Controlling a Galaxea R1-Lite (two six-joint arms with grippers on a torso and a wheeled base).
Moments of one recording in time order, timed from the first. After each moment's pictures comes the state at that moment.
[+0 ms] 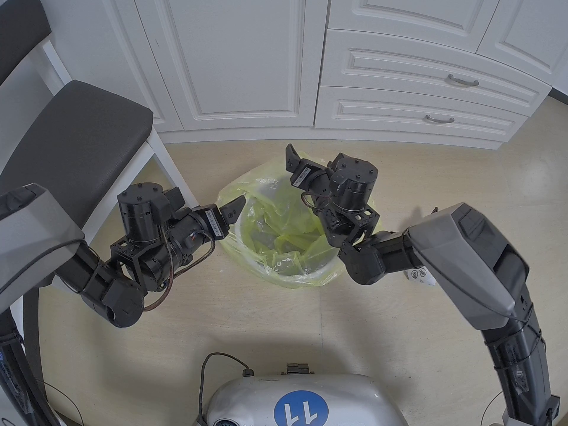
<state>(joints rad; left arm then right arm) -0.41 2.02 -0.80 -1.14 0.04 -0.40 0.60 2.55 -1.78 -1.04 -0.41 0.41</state>
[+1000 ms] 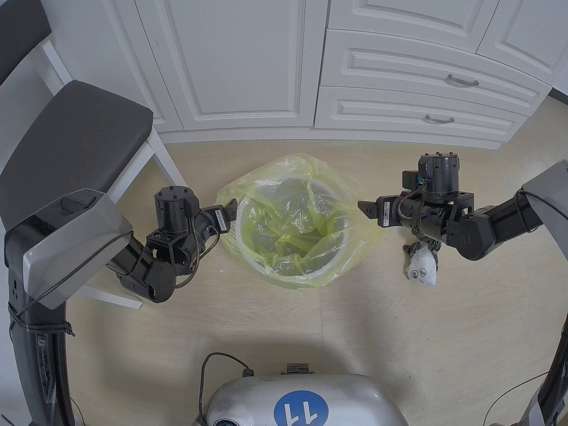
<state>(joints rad) -0.36 2.30 -1.12 -1.04 0.22 -0.29 0.37 2.08 -1.20 -0.55 -0.12 0.08</state>
